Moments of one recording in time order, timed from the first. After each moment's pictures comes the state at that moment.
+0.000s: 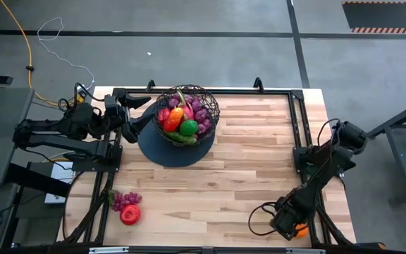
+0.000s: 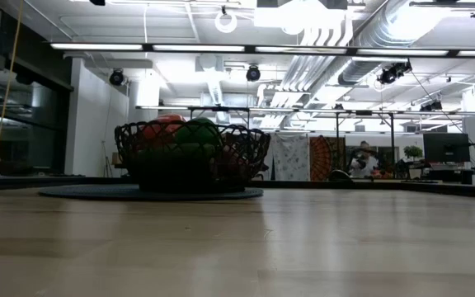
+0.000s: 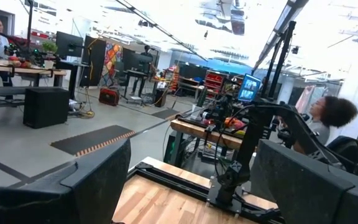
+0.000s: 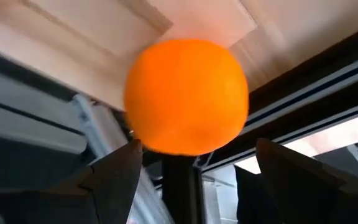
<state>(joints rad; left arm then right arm) 0.09 0.61 0.72 0.07 -0.38 -0.15 0.91 1.61 0.97 -0.84 -0.59 1.71</state>
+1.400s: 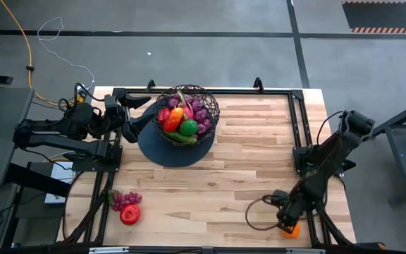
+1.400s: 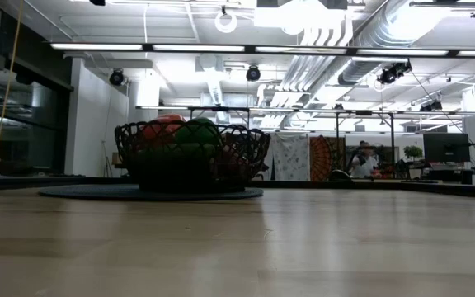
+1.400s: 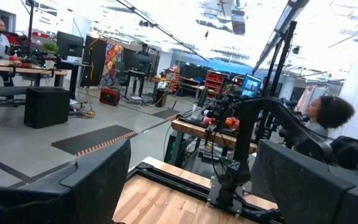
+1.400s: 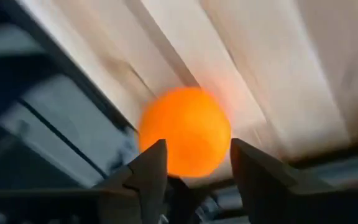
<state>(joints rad) 0.09 0.61 0.72 0.07 -0.38 -0.15 0.88 1.41 0.93 -0.80 -0.26 1.51</state>
